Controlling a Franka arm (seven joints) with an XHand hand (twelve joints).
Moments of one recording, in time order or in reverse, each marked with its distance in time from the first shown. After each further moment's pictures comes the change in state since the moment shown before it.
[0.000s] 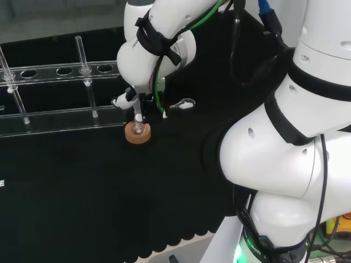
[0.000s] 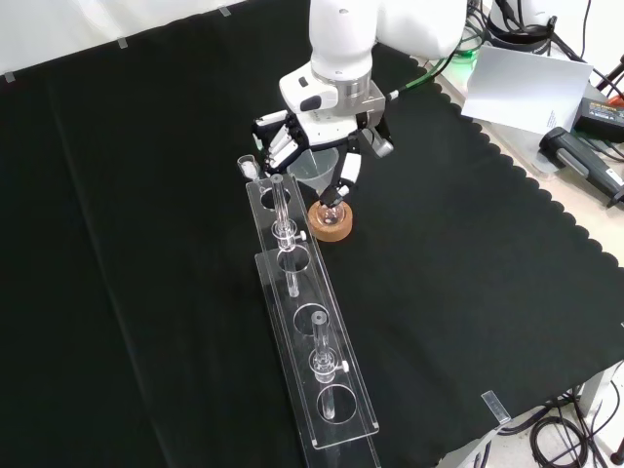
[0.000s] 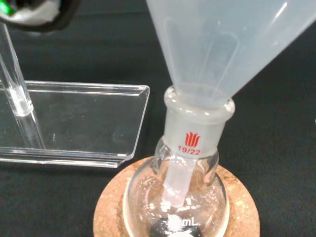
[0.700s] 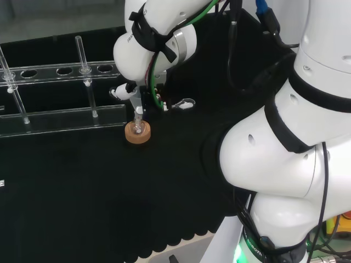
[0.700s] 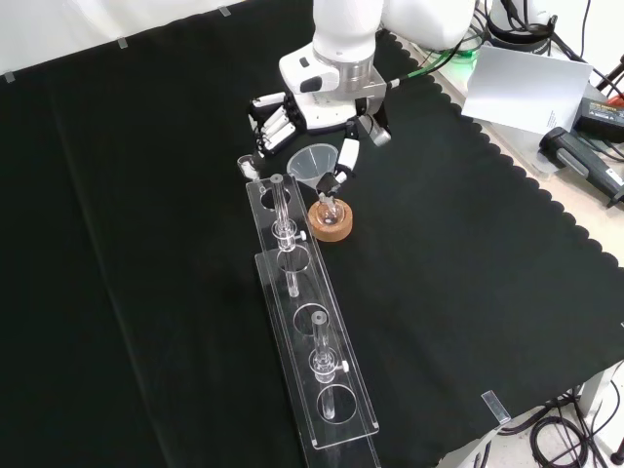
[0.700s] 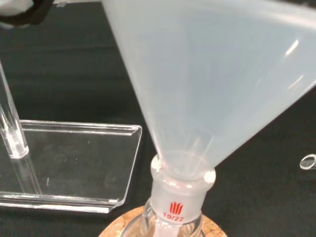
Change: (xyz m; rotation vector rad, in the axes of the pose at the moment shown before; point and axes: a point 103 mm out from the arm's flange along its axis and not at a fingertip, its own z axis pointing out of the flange) arm -0.004 0.005 -0.026 -0.059 -0.010 0.009
